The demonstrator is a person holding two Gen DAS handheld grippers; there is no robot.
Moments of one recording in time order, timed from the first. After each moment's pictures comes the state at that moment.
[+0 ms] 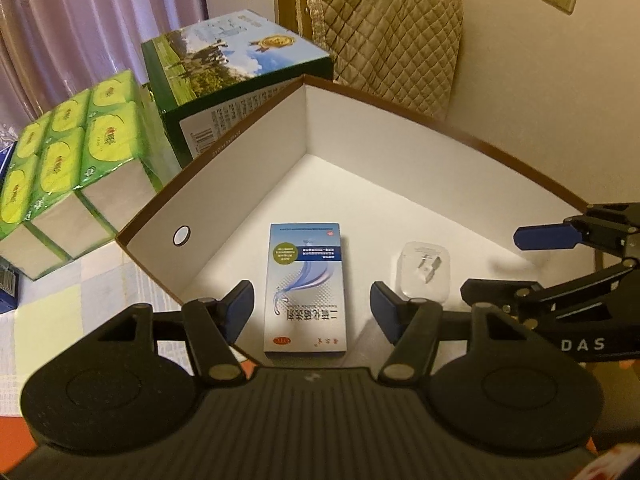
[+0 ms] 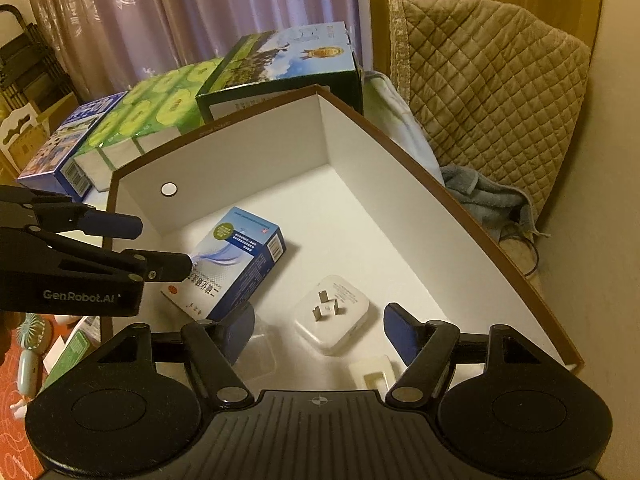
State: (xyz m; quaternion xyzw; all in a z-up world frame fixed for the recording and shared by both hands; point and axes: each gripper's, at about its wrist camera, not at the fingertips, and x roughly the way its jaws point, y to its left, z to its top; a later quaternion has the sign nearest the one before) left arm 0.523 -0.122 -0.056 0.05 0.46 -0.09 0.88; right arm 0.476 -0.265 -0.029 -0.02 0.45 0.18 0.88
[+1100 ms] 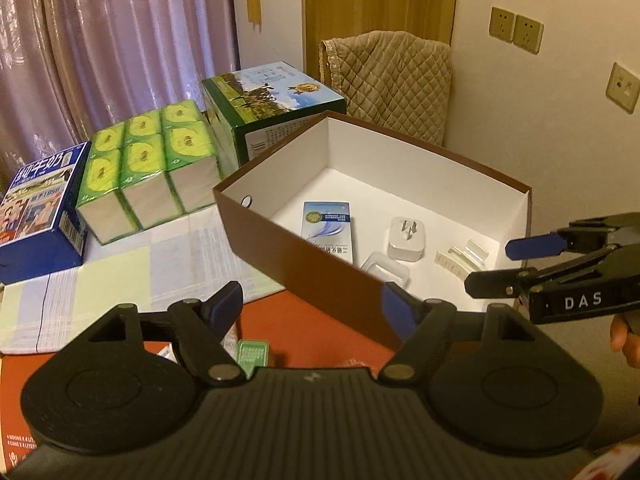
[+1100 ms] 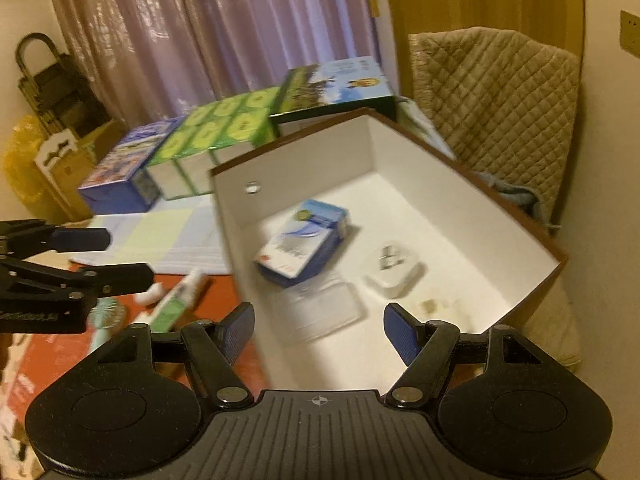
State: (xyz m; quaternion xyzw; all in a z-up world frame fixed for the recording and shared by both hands) left arm 0.370 -0.077 0.002 0.04 0.39 -0.07 0.92; right arm 0.361 -0.251 0.015 0.03 0.41 0.22 0.89
